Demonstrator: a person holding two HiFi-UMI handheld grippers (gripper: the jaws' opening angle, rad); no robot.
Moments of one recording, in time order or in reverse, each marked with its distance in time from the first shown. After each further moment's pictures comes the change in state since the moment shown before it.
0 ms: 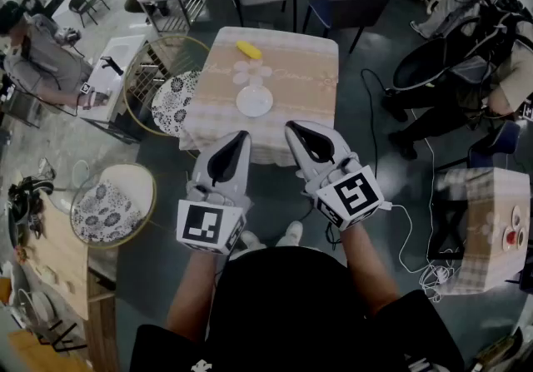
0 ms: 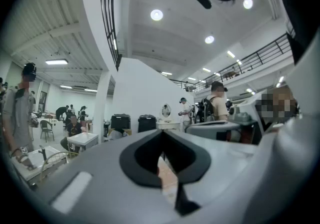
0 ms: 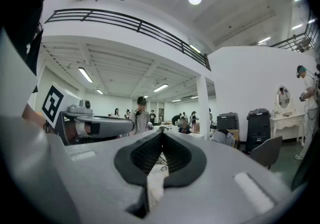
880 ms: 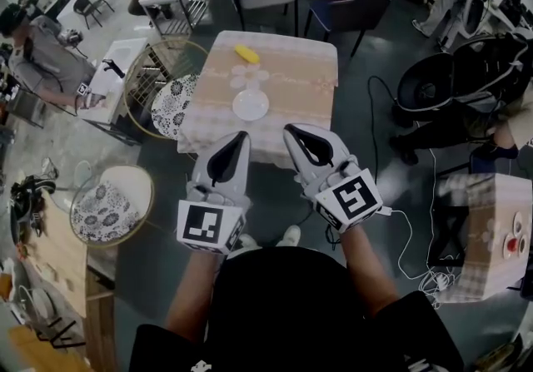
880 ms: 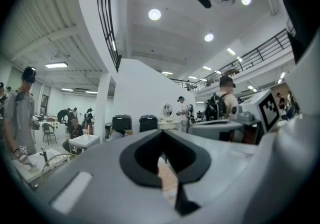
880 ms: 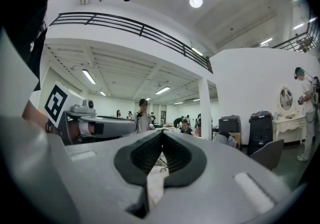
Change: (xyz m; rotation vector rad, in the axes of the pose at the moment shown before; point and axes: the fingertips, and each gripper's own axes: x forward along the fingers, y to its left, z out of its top) left arm 0.020 -0.020 0.001 0.027 0.000 0.019; right arm -0.016 -0.019 0.002 -0.019 -0.033 0.026
